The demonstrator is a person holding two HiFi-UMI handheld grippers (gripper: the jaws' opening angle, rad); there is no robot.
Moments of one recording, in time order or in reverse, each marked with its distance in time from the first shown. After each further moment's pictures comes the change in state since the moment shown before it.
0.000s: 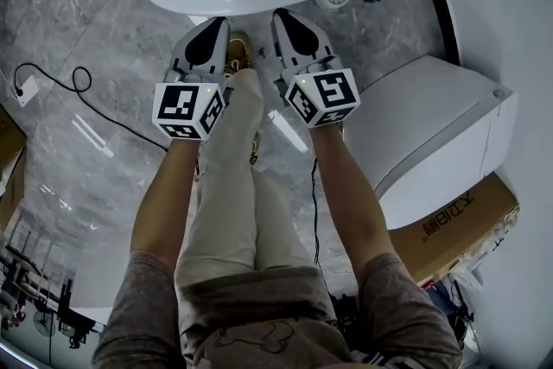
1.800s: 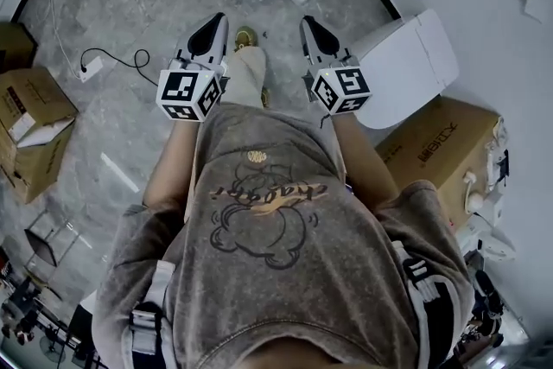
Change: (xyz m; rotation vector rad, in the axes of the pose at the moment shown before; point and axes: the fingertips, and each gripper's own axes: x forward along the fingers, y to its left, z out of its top) left arm -0.417 -0.225 0.296 0.186 -0.212 -0.123; right arm -0.381 0.270 0.285 -0.149 -0.187 -0.092
